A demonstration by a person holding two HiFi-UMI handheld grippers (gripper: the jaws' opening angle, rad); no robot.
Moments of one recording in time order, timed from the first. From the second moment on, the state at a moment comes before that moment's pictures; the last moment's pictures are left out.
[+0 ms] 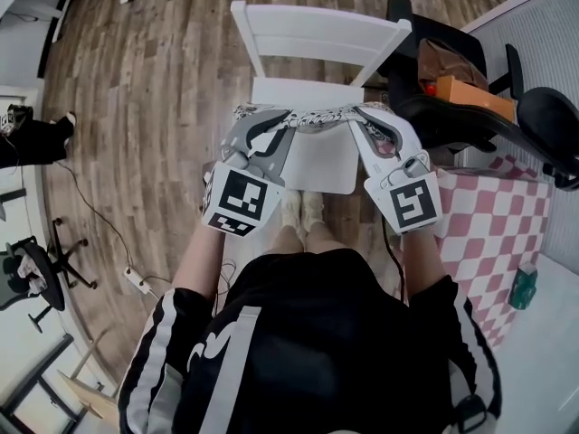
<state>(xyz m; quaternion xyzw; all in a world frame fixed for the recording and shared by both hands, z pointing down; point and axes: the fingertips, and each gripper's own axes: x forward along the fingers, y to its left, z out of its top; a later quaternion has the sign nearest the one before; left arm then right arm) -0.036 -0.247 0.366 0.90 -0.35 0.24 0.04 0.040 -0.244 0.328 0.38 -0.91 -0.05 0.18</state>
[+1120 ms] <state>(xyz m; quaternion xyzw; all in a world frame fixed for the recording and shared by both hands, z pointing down) -0.023 -0.361 0.396 0.89 -0.35 0.28 0.00 0.055 -0.346 0.367 0.36 -0.91 -0.09 0.21</state>
